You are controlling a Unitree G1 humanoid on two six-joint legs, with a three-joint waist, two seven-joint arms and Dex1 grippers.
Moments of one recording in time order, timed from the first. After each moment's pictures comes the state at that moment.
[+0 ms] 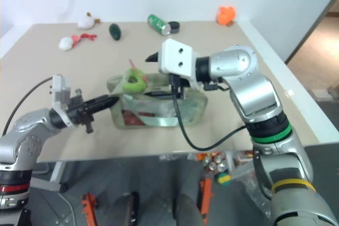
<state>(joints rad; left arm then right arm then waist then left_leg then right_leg) -0.35 0.59 0.17 -0.13 -0.70 0.45 -1.01 -1.00 -0.61 0.28 -0.15 0.20 0.39 1.11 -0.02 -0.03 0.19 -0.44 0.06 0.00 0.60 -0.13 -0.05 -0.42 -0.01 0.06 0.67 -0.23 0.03</state>
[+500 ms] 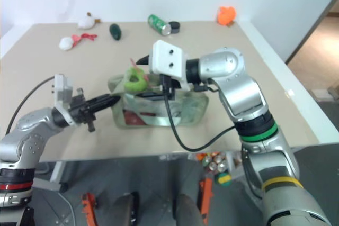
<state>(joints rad) -0.36 0.58 0.16 -0.11 -0.68 0.44 -1.02 -1.00 -0.53 0.29 -0.11 0.18 0.37 1.12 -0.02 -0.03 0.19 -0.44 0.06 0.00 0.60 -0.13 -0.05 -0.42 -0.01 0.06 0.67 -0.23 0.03</state>
